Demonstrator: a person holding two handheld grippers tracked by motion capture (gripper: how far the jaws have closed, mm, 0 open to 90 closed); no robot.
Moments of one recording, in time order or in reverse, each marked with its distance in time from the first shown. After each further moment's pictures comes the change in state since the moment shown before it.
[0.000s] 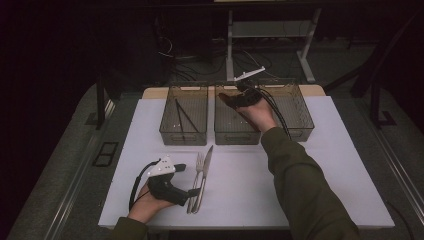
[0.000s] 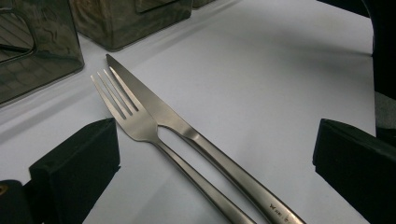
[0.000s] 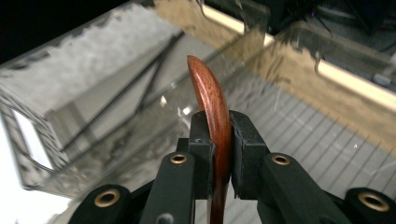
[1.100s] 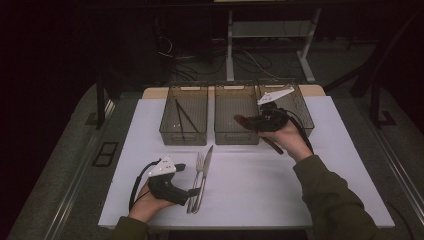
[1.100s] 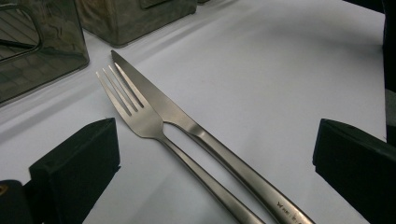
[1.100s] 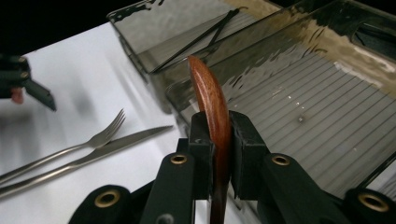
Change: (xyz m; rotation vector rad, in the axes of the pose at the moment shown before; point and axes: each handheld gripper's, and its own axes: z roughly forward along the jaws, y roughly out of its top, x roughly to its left) left arm 0.001 0.000 0.001 0.014 0.018 0.007; right arm 0.031 -0.063 -0.087 -0.019 0.115 -0.109
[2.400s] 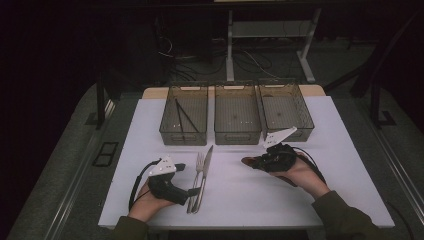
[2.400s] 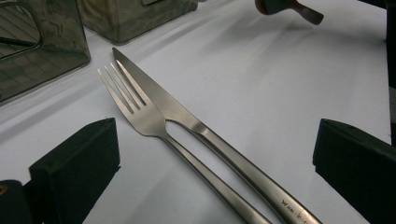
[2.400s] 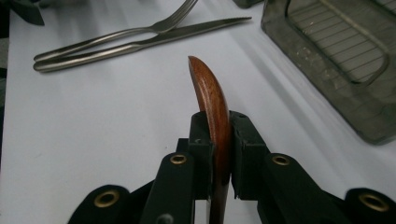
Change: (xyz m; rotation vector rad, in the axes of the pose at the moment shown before) left arm 0.002 -0.001 0.002 0.009 0.002 0.002; right arm 0.045 -0.087 -0.008 0.142 0.113 -0.110
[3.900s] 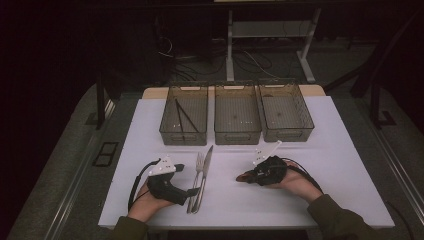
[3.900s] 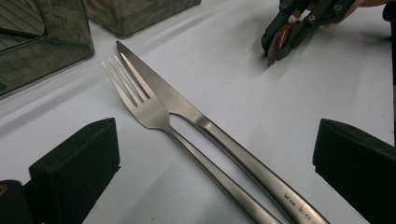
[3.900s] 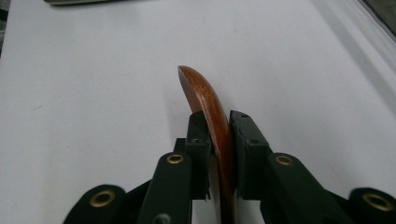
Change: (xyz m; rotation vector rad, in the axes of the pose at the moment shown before) left arm 0.001 -0.001 -0.002 0.016 0.012 -0.010; right arm 0.014 -0.017 0.035 0.104 0.077 -0.172
